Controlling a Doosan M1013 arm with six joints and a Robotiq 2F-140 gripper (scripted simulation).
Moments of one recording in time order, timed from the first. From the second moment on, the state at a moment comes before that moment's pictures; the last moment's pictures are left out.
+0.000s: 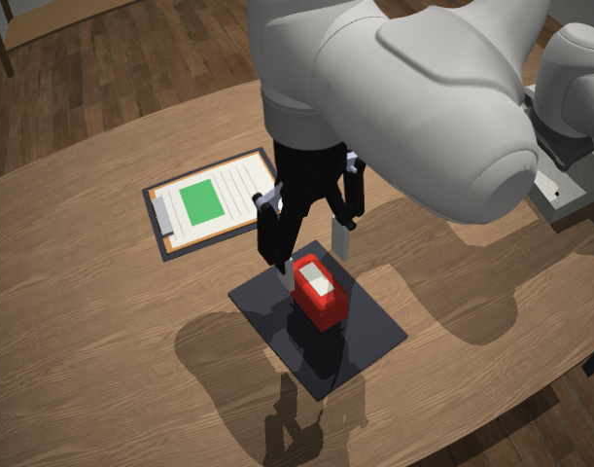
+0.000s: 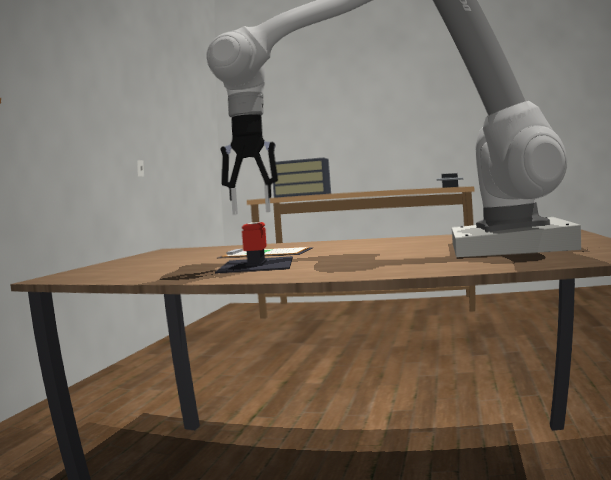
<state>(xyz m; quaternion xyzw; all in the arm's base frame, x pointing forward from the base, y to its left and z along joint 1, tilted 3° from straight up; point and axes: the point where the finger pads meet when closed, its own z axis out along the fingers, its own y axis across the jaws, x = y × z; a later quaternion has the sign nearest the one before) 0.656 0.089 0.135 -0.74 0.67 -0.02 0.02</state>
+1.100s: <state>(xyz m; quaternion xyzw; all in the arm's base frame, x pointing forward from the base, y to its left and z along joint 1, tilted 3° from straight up) 0.661 0.089 0.053 -0.74 0.67 -0.02 0.02</state>
